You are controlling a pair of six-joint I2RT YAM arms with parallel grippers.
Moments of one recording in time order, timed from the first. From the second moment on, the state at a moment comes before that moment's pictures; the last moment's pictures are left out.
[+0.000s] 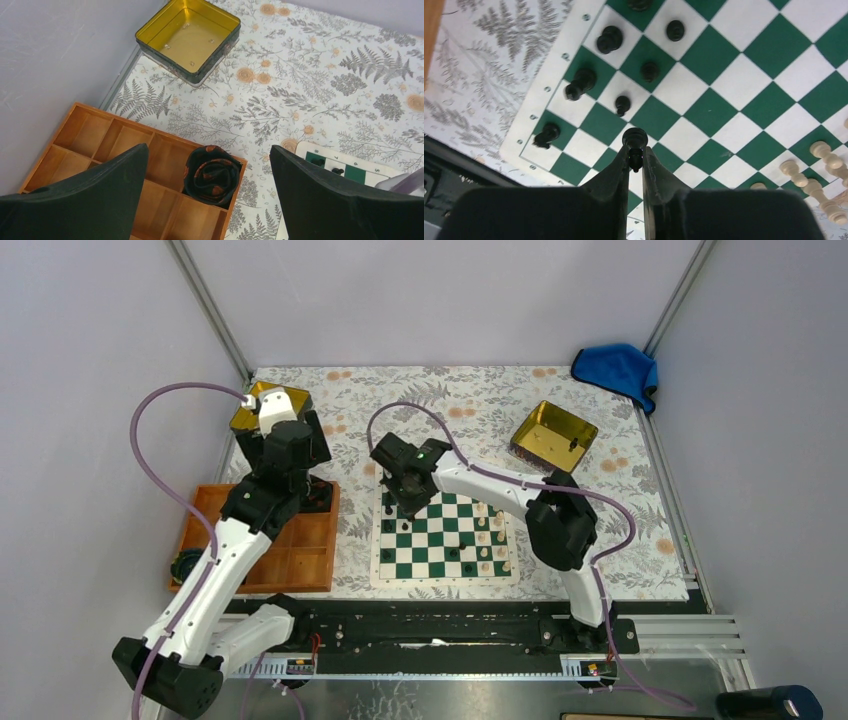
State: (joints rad) left arm -0.39 0.97 1.03 -0.53 -0.70 -0.30; right arm 0.95 2.07 1.74 -0.87 0.06 0.29
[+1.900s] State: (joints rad) left arm -0.39 0.90 1.06 -0.54 -0.71 -0.30; right arm 1.09 2.29 1.95 -0.91 0.03 0.25
